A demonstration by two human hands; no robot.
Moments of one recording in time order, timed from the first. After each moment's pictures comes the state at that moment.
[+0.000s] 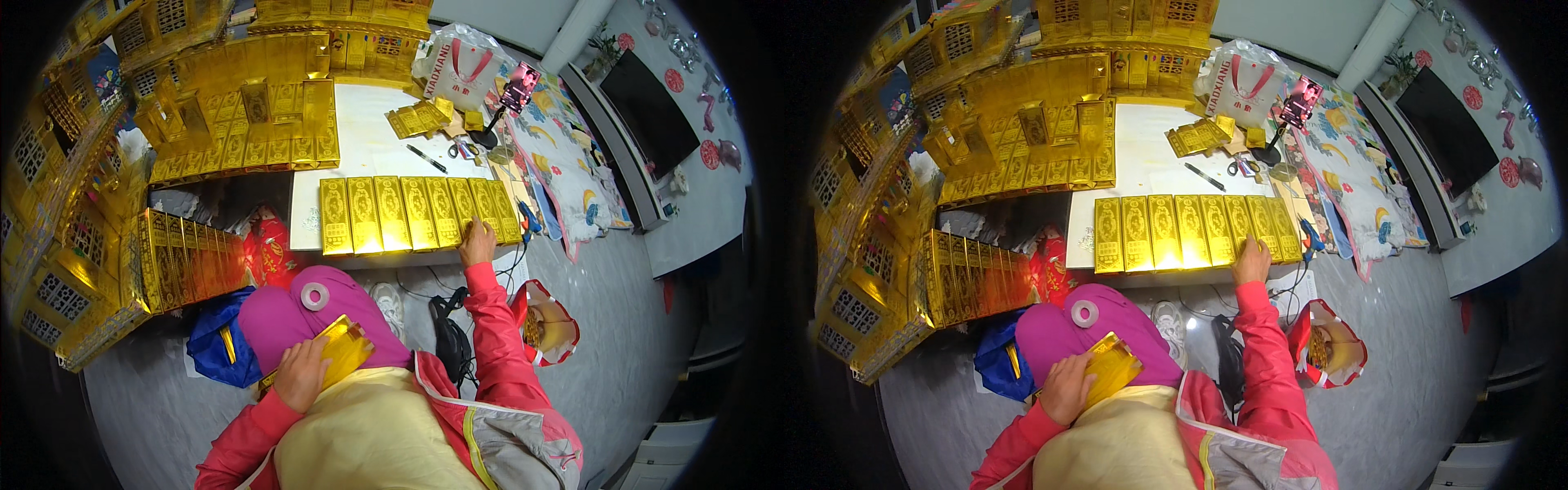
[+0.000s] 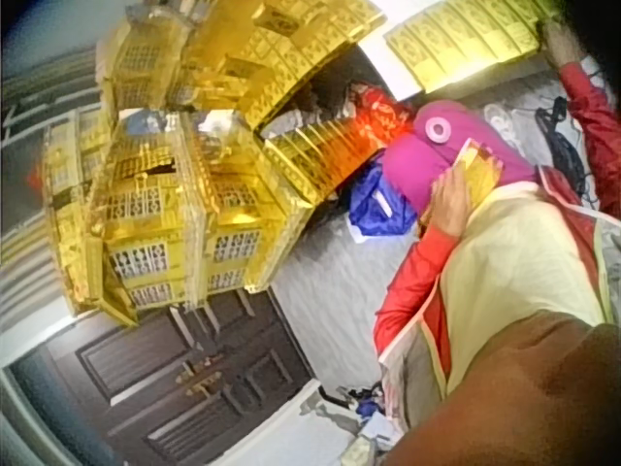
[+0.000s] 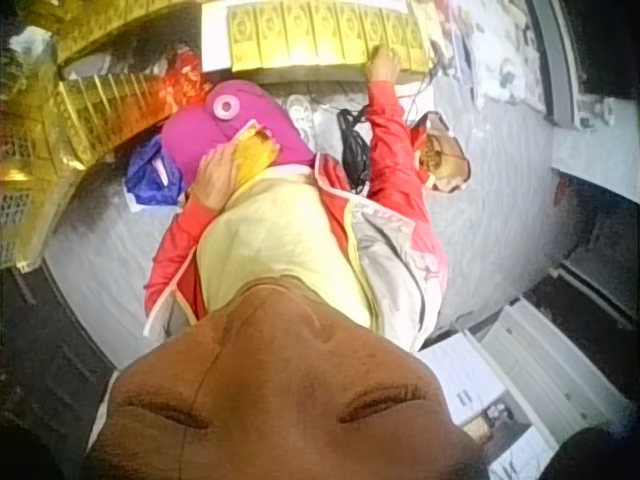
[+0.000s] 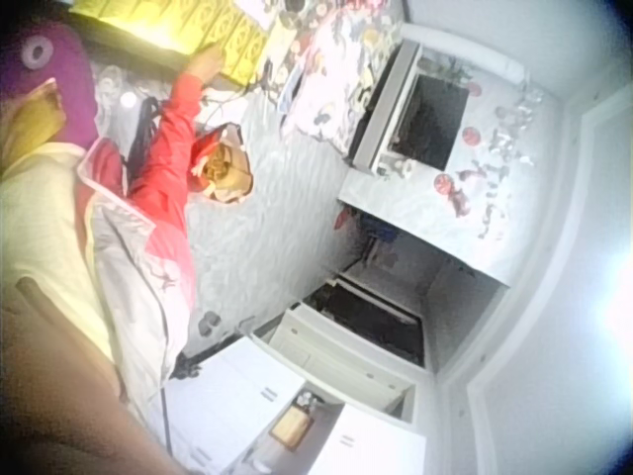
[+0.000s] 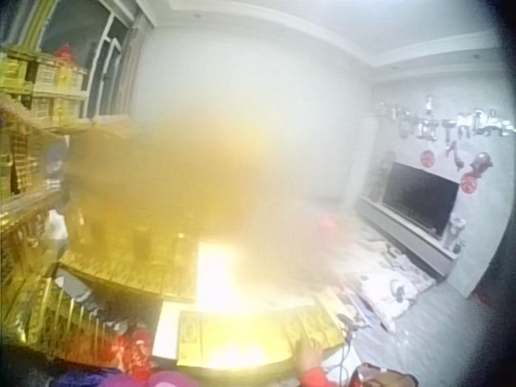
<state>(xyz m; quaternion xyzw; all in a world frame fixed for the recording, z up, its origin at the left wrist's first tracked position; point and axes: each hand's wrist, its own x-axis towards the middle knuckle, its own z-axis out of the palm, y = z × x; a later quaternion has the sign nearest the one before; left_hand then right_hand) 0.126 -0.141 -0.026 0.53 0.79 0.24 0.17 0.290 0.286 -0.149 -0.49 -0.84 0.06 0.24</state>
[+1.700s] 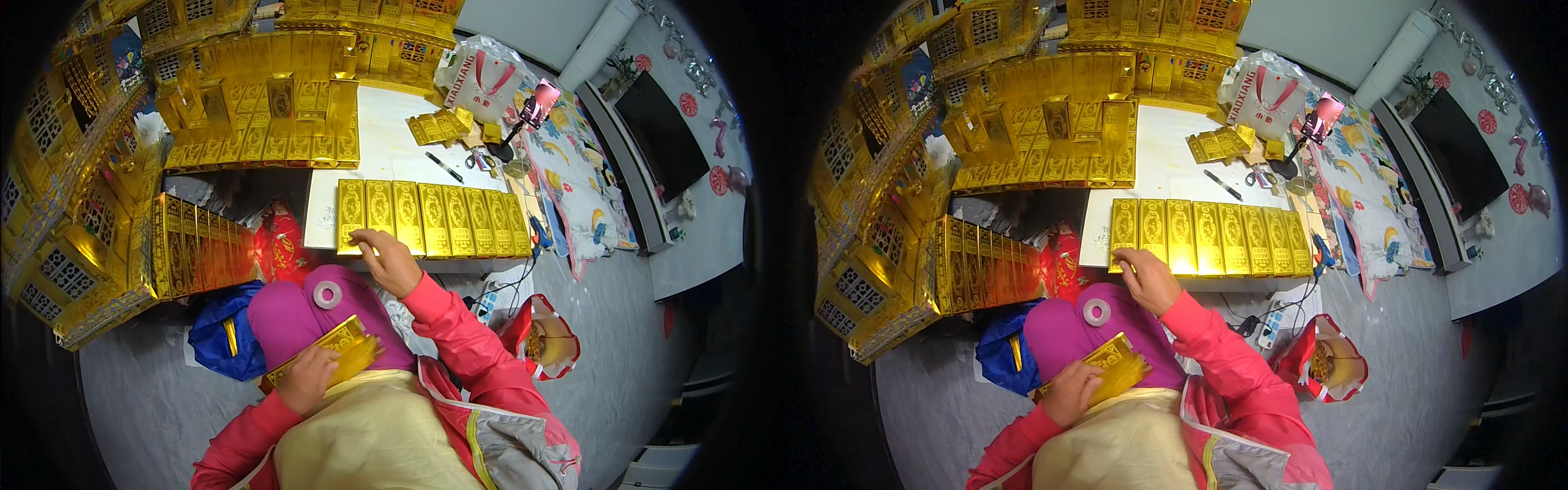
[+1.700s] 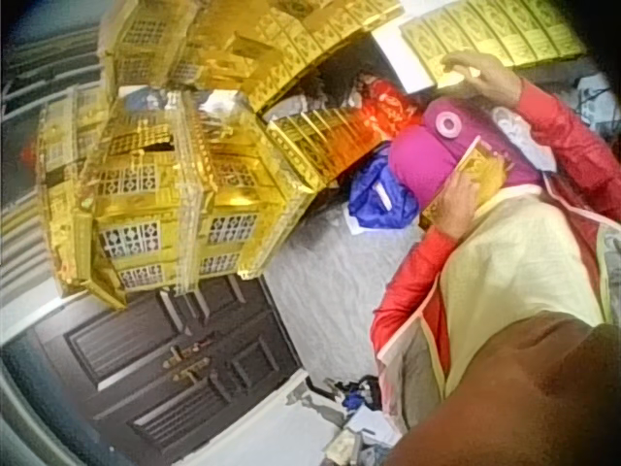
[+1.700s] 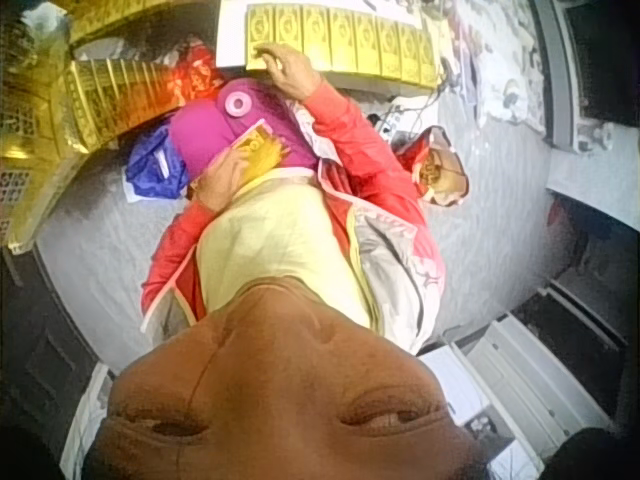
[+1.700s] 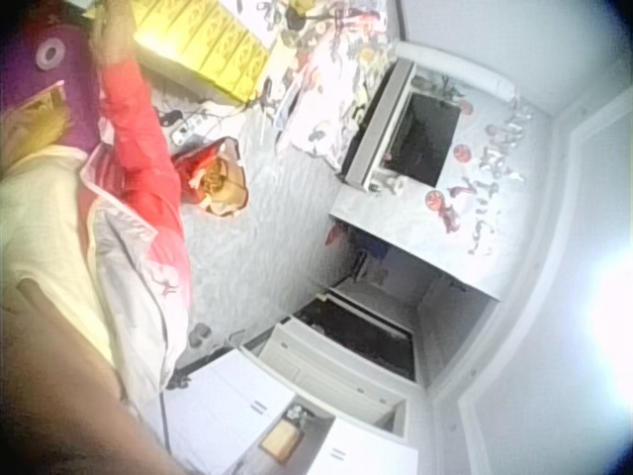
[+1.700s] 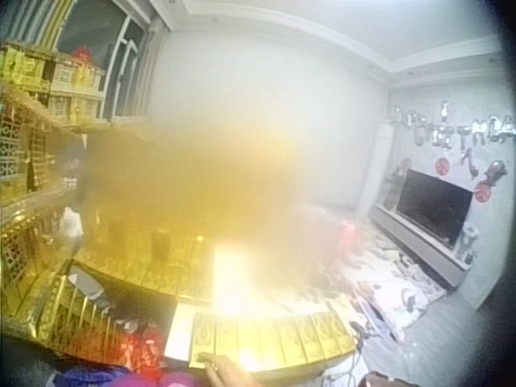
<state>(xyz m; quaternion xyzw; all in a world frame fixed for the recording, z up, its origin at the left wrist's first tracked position) 0.125 -0.153 -0.032 0.51 0.75 0.37 0.21 0.153 0.123 -0.032 -0.11 -0.87 0.43 0.20</state>
